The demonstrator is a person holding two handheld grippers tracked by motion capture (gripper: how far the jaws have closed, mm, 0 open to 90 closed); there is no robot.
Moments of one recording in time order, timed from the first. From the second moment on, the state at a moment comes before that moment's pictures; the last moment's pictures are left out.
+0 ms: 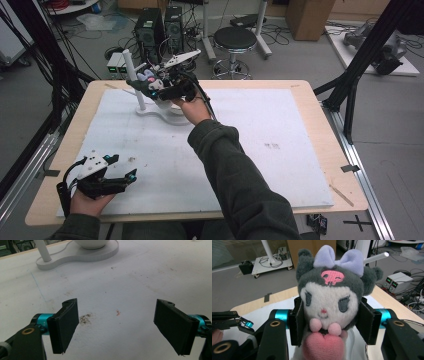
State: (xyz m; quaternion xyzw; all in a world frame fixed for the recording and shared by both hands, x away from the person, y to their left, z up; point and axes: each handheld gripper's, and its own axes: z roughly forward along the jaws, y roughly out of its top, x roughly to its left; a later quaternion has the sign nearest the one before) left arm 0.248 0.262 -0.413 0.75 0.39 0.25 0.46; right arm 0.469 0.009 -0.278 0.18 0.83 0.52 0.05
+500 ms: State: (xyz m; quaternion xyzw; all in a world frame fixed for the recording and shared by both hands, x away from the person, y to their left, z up) left arm 0.249 0.262 -0.413 0.76 0.39 0.25 0.46; right arm 0.479 0.025 -0.273 0.18 0.83 0.53 0.06
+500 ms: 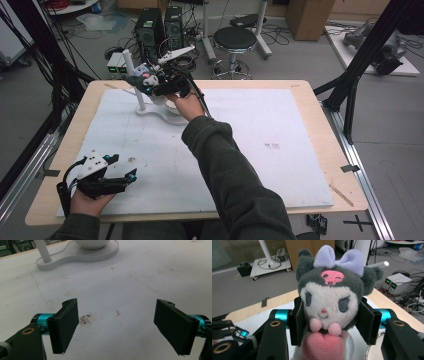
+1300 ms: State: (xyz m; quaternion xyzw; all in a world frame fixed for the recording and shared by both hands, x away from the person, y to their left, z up) left arm 0.248 0.263 -0.413 0.75 0.39 0.25 0.46; right arm 0.489 0.059 -0.275 0.19 0.84 0.51 0.05
